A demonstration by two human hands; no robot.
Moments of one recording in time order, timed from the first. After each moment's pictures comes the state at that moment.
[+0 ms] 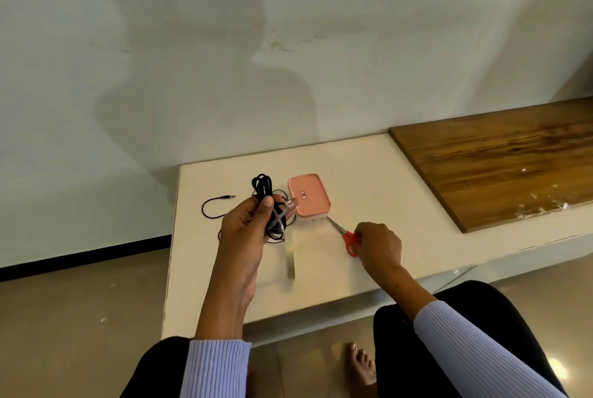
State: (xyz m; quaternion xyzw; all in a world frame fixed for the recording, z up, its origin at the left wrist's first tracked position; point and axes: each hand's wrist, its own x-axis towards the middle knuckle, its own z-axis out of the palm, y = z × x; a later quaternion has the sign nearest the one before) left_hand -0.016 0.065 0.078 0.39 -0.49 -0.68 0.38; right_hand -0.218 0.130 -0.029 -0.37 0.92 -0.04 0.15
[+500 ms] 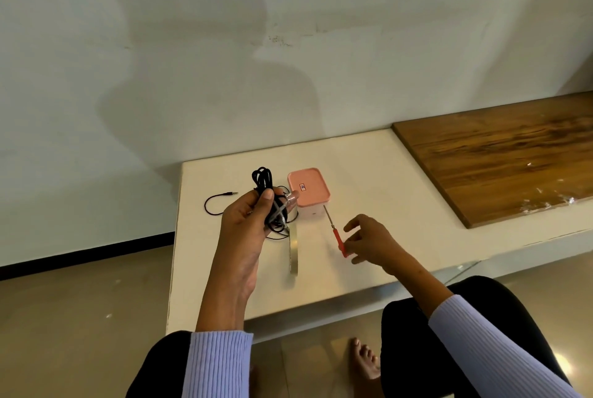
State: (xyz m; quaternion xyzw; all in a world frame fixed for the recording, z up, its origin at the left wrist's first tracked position) left_hand -0.016 0.061 0.080 0.39 -0.49 -0.69 0.37; right_hand -0.210 0.131 -0.006 -0.28 0.81 -0.28 0.44
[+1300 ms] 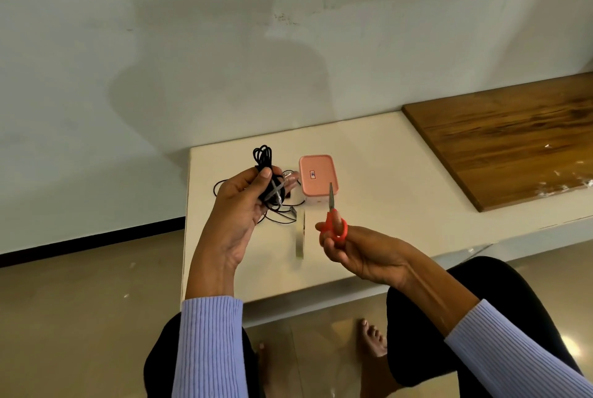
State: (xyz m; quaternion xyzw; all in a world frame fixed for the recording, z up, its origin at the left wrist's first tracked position) left_hand 0.000 0.039 0.084 0.37 -0.49 -0.71 0.33; right_hand -0.163 0.151 0.027 -0.02 0.37 -0.51 0.77
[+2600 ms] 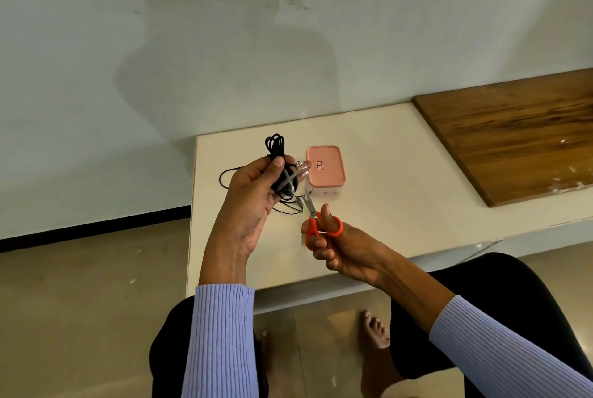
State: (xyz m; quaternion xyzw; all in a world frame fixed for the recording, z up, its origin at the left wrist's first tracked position) left_hand -0.007 0.039 0.074 0.36 -0.49 -0.72 0.34; right_hand -0.140 0.137 0.001 -0.18 0.38 -0.49 0.76
